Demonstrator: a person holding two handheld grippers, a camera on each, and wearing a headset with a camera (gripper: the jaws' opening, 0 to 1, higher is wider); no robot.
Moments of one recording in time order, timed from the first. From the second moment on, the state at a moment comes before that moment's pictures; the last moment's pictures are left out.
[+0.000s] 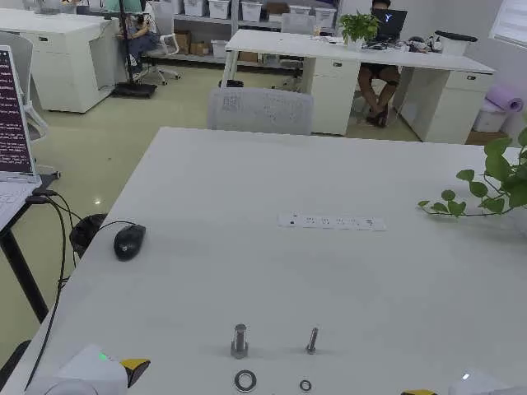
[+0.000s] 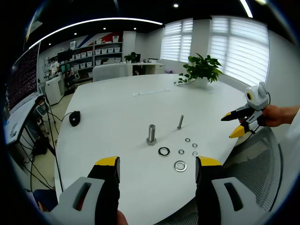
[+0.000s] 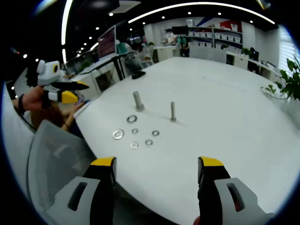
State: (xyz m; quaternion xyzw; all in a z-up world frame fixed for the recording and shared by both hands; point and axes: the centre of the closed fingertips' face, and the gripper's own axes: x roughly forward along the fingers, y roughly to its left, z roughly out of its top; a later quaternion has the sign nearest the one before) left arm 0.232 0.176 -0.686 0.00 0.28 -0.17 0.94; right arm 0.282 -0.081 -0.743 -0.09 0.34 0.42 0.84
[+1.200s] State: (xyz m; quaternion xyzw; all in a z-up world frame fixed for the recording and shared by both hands) left arm 0.234 0.170 -0.683 0.01 0.28 -0.18 0.94; right arm 0.279 -0.091 -0.745 -0.08 0.34 0.41 0.84
